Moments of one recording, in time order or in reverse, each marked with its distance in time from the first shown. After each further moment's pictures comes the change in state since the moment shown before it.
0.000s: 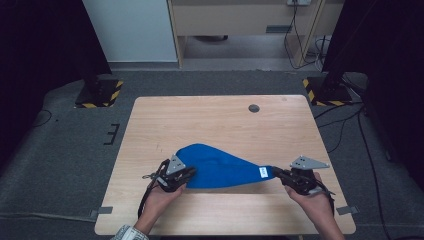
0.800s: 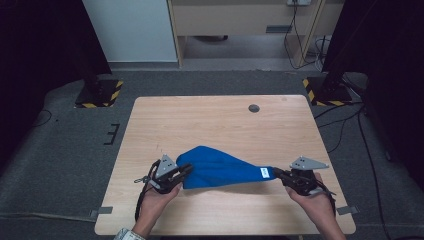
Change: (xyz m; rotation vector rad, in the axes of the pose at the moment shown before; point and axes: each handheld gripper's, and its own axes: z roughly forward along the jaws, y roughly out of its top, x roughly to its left) left arm -0.001 0.004 -0.024 -0.114 0.011 -0.059; right arm 0.000 -0.001 -0.001 0.026 -0.012 -0.015
